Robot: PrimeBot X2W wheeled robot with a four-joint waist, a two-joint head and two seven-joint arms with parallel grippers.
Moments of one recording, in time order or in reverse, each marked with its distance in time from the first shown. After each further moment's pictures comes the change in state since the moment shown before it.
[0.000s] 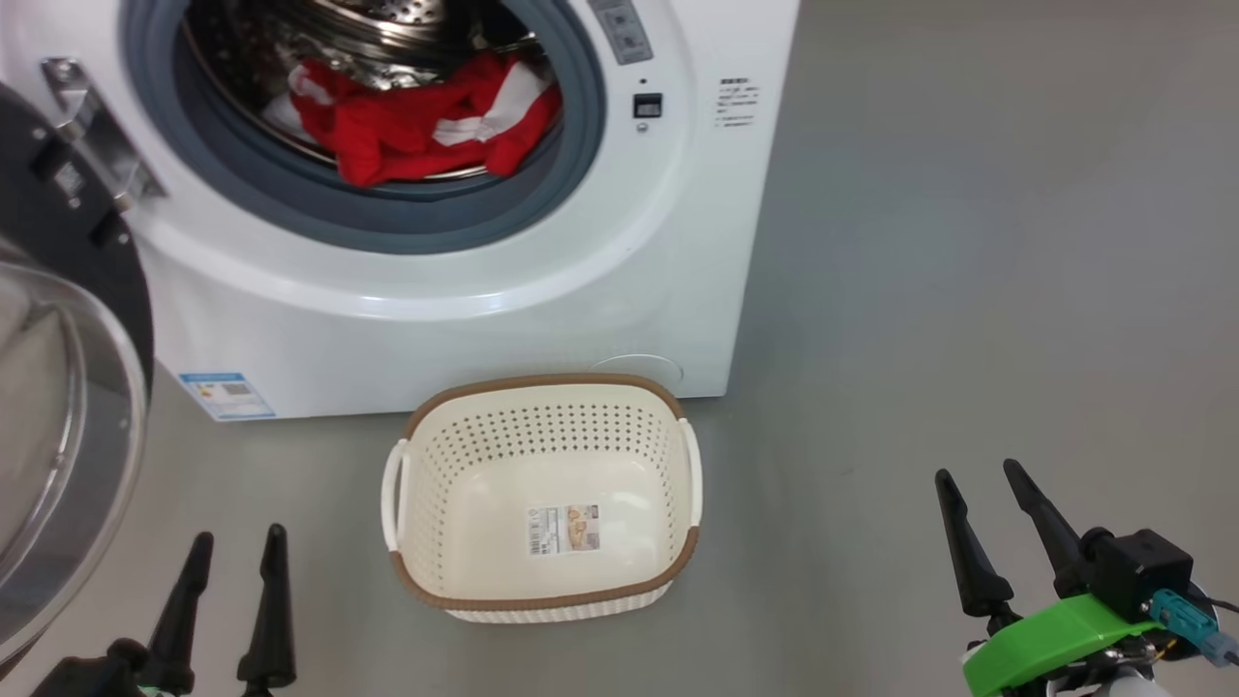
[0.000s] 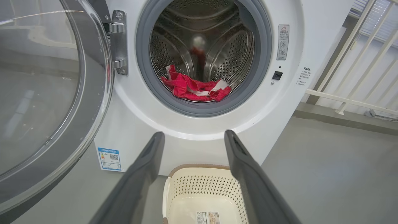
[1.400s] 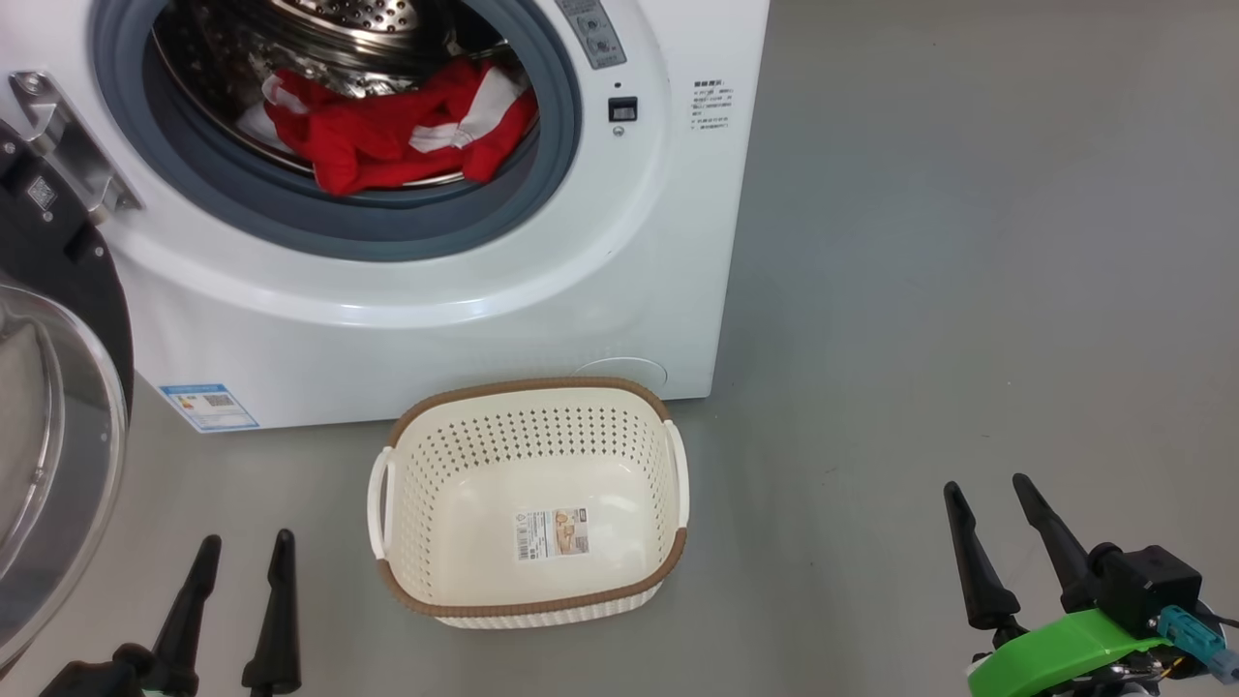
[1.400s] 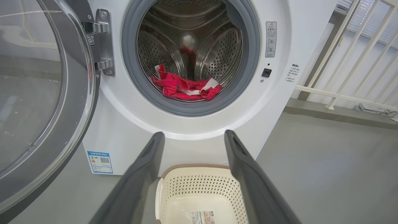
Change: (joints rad) left arm 0.021 0.015 -0.028 -0.026 0.003 0.000 0.000; right arm 0.039 0.017 -0.029 -0.021 -0.006 0.000 0.000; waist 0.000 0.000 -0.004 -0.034
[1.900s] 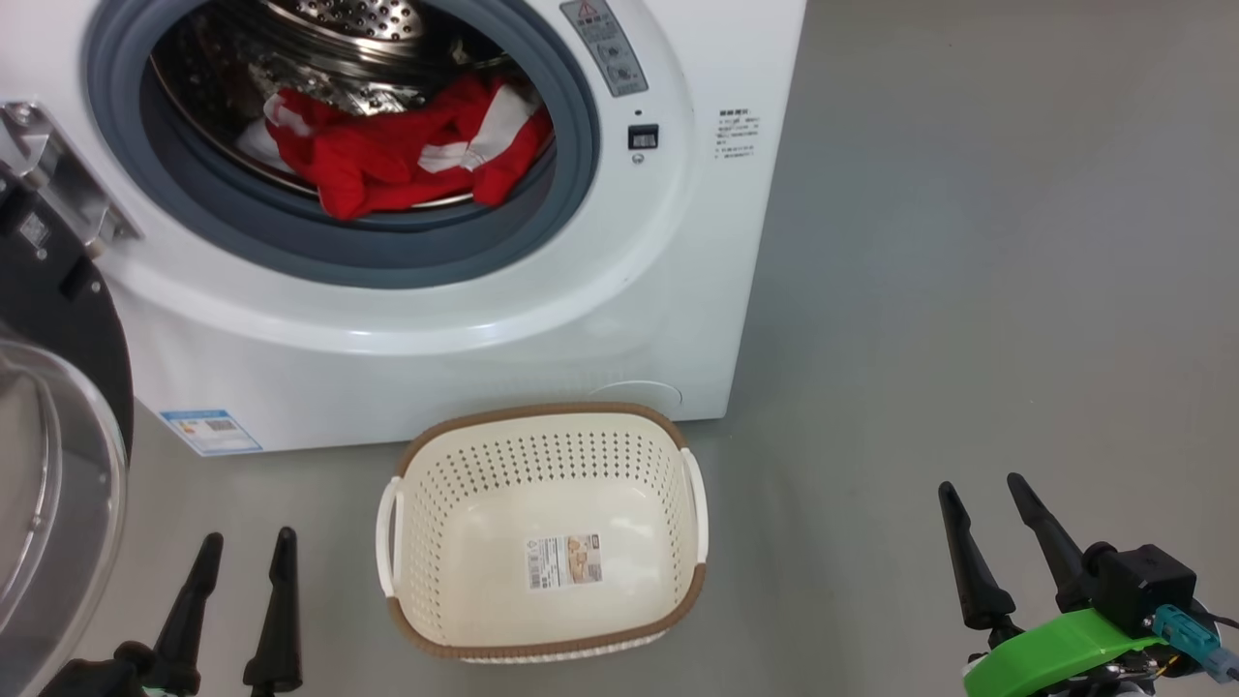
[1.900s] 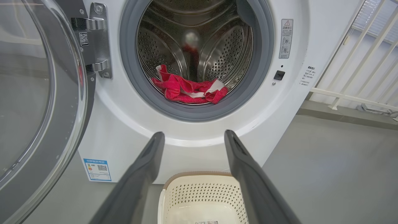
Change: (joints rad) left arm -0.003 0.001 -0.004 -0.001 -0.005 0.000 0.000; right arm -0.002 0.000 0.009 0.000 0.000 0.000 0.000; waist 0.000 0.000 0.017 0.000
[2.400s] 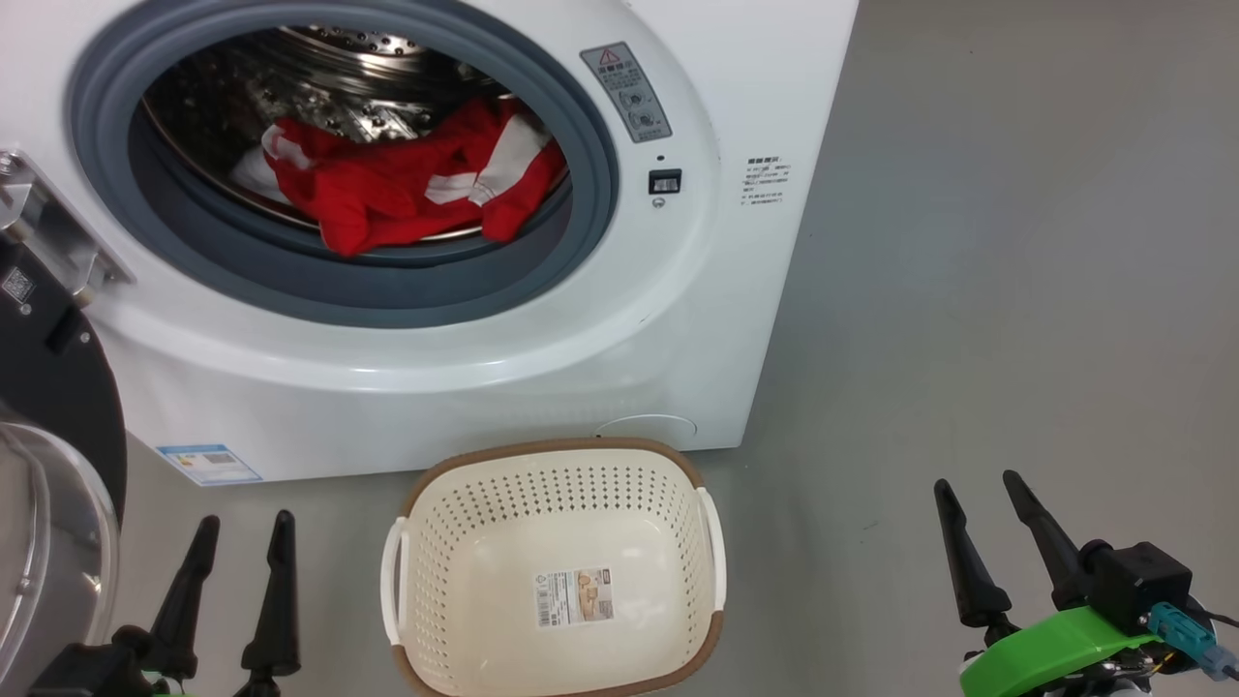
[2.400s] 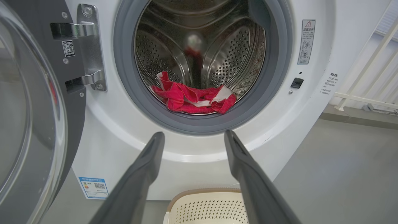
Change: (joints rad) left arm -0.025 -0.001 0.004 0.001 0.016 0.000 0.000; right arm -0.004 0.004 0.002 -0.001 -0.003 0.000 0.000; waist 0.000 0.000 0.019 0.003
